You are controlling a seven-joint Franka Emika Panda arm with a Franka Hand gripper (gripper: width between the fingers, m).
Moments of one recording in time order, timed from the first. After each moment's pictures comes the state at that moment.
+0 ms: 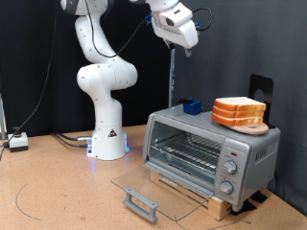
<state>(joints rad) 0.26 -0.78 -0.04 -2.45 0.48 1.62 -0.72</state>
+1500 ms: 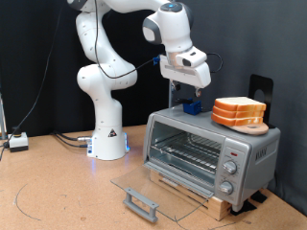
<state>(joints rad) 0.27 -0.68 0.16 -2.70 0.48 2.02 -0.88</state>
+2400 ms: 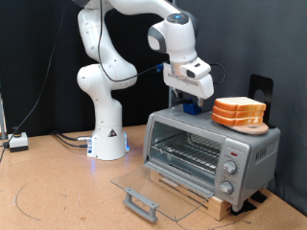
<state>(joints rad) 0.28 -0.59 0.18 -2.70 0.50 2.06 -0.89</state>
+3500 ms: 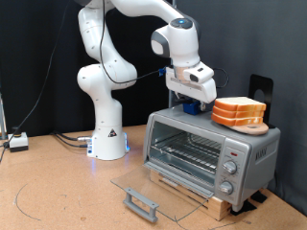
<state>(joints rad) 0.30 -0.54 0.20 -2.71 0.50 2.13 -0.89</state>
